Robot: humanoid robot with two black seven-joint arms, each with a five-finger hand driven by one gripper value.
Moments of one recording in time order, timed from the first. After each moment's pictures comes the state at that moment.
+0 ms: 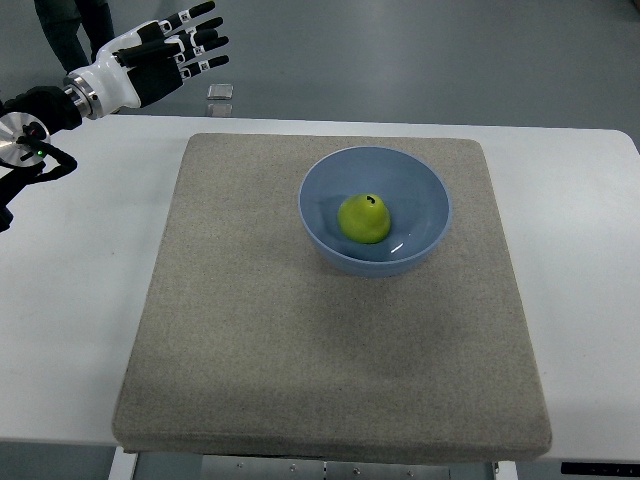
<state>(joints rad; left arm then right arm) -1.03 0.53 -0.51 -0.77 -0.16 -0.46 0.03 0.03 0.00 -0.07 0.11 -0.03 0.14 0.03</state>
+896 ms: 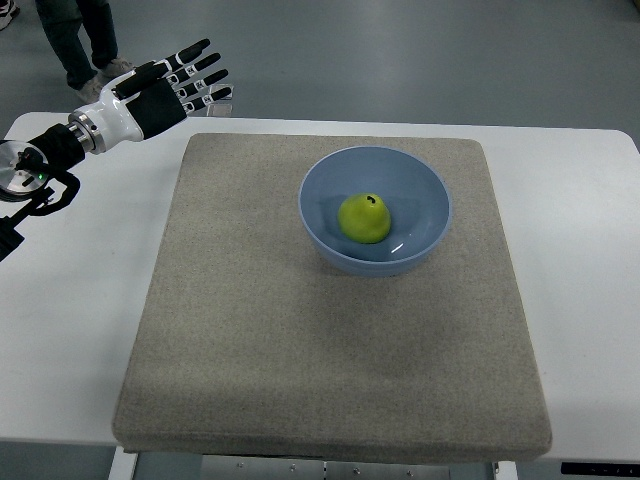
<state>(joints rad) -0.92 0.51 -0.58 -0.77 -0.37 -0.45 0.15 0.03 0.00 -0.07 0.11 -0.03 0.14 0.03</state>
